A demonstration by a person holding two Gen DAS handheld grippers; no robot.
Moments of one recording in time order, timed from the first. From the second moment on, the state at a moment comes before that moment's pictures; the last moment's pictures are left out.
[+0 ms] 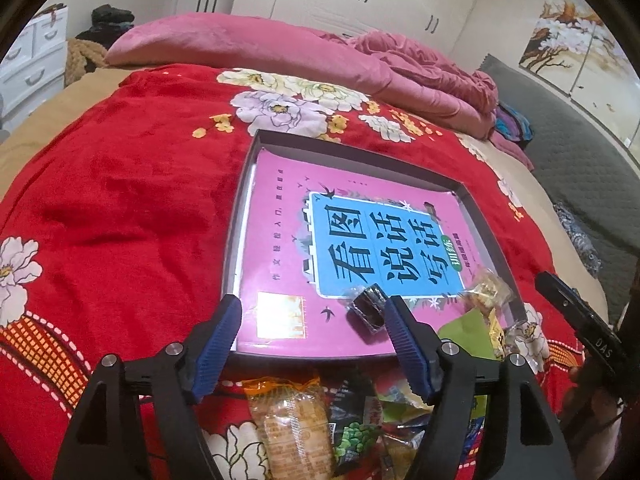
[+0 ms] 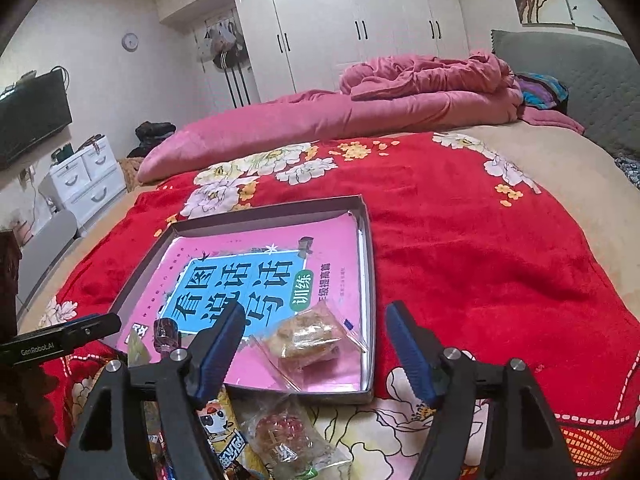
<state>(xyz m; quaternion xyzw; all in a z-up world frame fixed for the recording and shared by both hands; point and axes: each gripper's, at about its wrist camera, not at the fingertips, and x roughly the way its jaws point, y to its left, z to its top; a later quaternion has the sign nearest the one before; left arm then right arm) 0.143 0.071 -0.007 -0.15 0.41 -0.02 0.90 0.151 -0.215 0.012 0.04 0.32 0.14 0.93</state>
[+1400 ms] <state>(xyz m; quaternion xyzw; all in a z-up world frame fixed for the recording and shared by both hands) 0.099 0.108 0.002 -0.18 0.40 0.02 0.90 0.106 -0.211 0.029 0.04 0.31 0.14 0.94</state>
